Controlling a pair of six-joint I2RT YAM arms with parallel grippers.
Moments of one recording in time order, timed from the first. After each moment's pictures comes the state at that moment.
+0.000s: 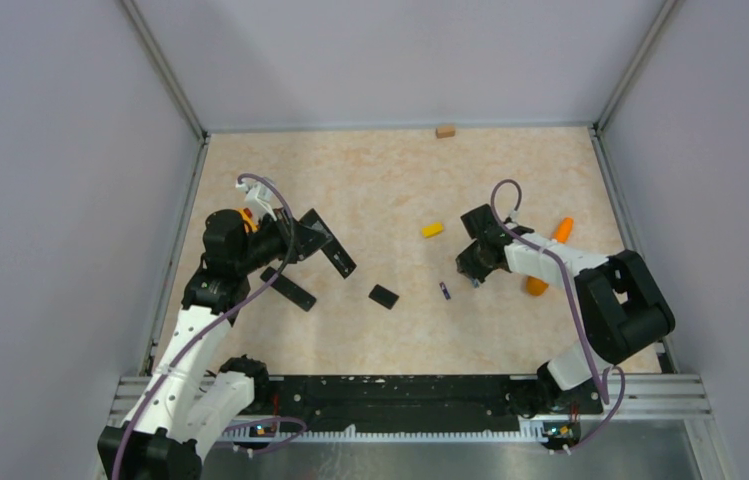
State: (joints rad) left arm -0.16 0.83 0.70 -0.16 0.61 -0.61; right arm 0.48 1.55 0.83 -0.43 0.18 1.30
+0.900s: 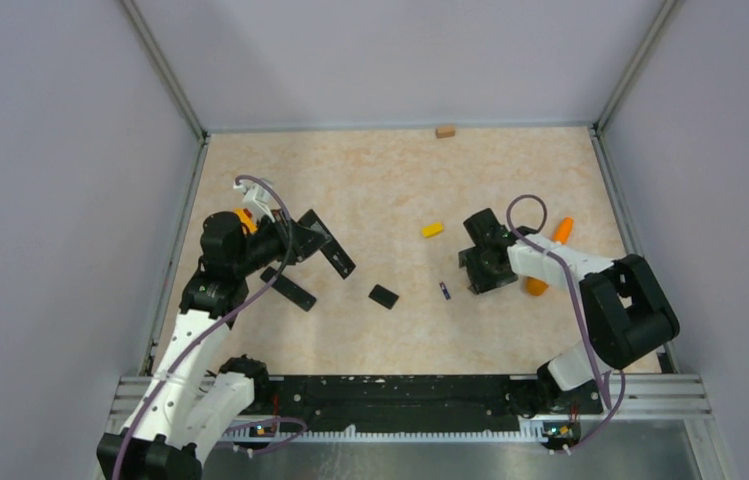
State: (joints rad) left arm -0.16 0.80 0.70 -0.17 0.61 -0.61; right arm 0.47 1.52 0.83 -0.58 0.19 1.67
